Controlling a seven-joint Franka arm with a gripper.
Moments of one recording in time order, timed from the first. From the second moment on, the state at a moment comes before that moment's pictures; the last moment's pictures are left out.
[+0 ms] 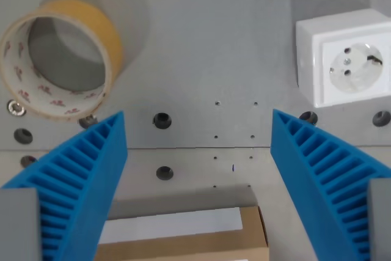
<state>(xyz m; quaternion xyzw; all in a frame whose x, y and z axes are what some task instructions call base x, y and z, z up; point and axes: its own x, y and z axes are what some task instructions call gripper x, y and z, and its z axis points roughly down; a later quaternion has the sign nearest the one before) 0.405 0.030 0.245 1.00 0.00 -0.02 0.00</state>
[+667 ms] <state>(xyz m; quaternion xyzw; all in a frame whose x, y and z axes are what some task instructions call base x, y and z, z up) 0.397 -0.006 0.221 0.99 -0.13 -0.01 0.00</state>
